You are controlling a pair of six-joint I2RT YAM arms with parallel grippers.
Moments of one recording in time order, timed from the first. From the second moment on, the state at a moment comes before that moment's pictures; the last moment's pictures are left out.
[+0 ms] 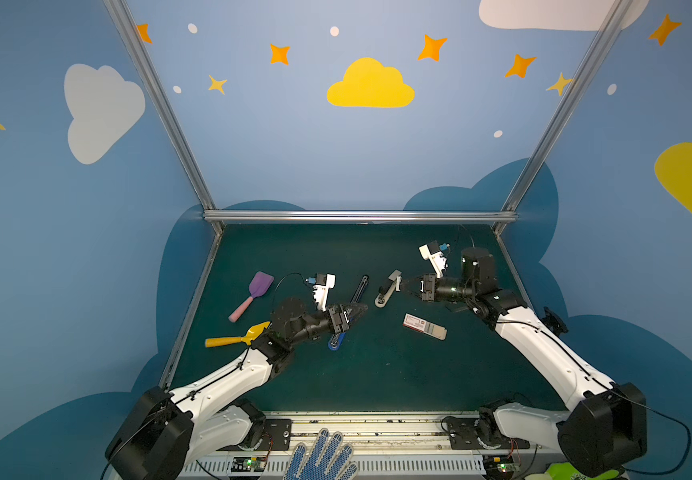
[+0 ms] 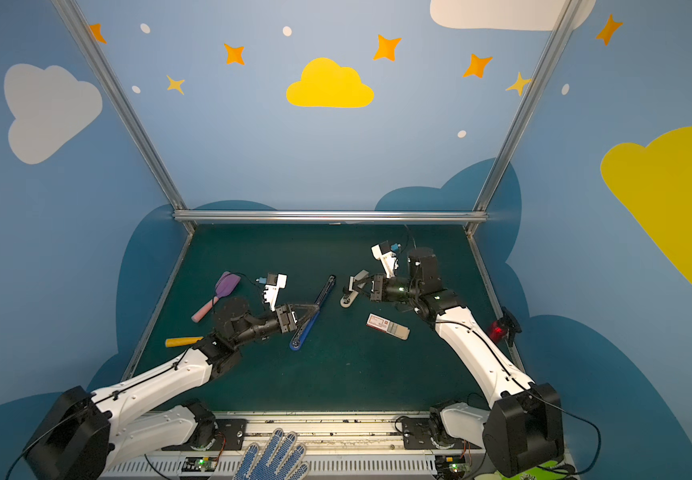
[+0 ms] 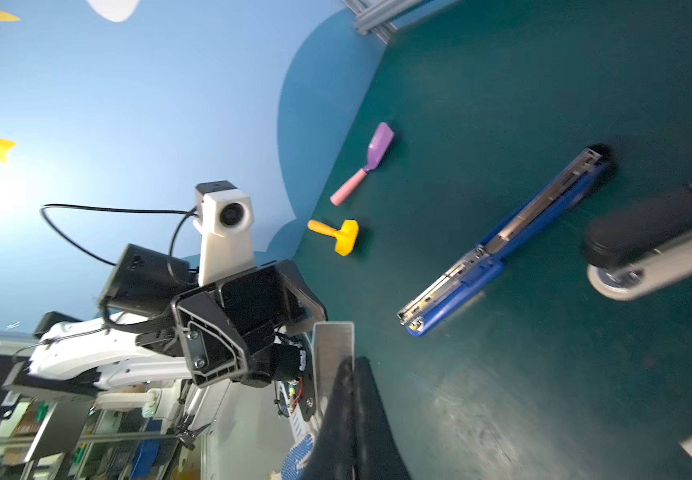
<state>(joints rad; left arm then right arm) -0.61 1.12 0.49 0.58 0.56 -0.98 0.38 1.23 0.95 -0.18 -0.92 0.55</state>
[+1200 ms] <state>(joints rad) -0.64 1.26 0.60 0.86 0.67 -1.10 0.53 1.24 0.89 0.07 -1.07 0.66</state>
